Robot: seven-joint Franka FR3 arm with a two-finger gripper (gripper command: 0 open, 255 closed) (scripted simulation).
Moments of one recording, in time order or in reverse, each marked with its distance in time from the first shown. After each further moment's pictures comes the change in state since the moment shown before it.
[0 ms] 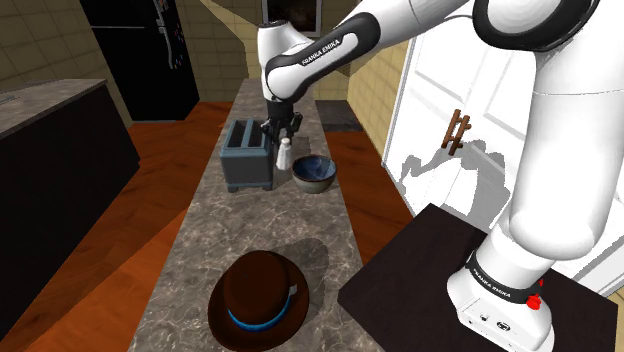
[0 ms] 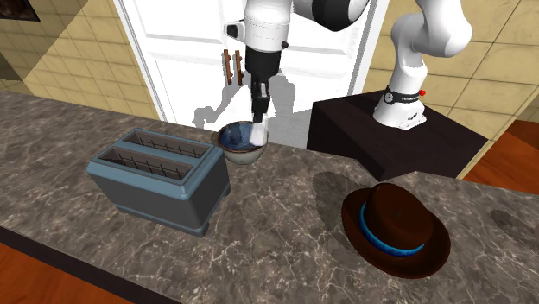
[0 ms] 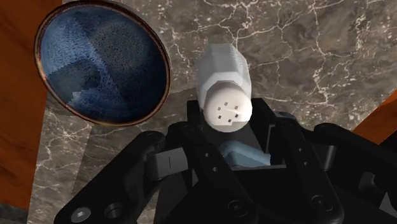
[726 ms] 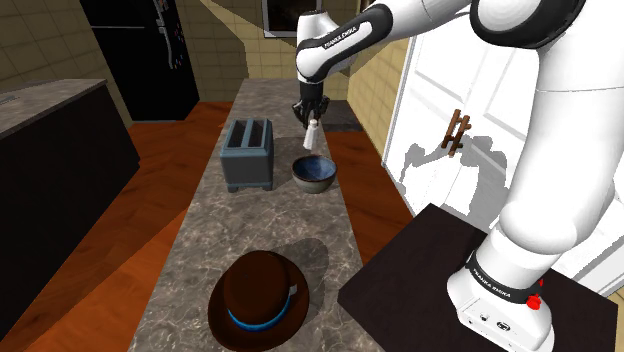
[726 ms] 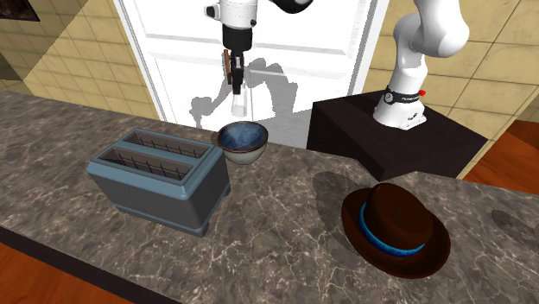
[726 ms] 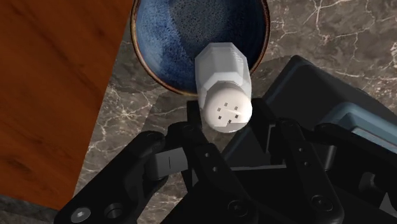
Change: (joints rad) arm -0.164 -0.004 -0.065 0.036 0.053 -0.008 -0.258
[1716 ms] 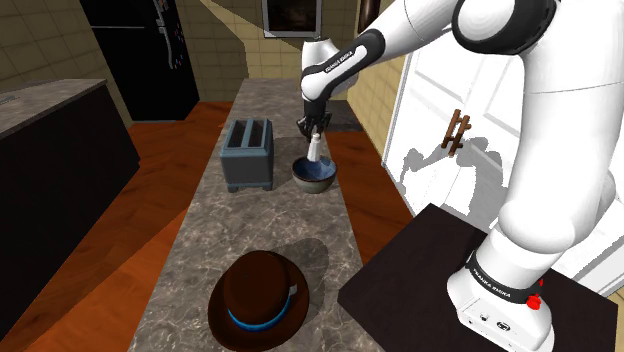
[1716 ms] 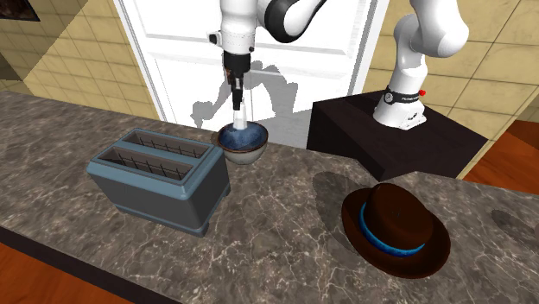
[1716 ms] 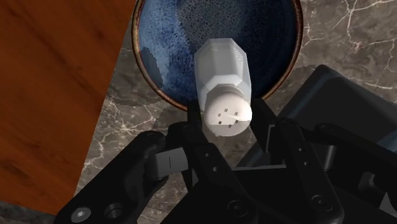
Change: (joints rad) arm -0.017 0.081 -0.019 -0.049 -0.018 0.132 -0.010
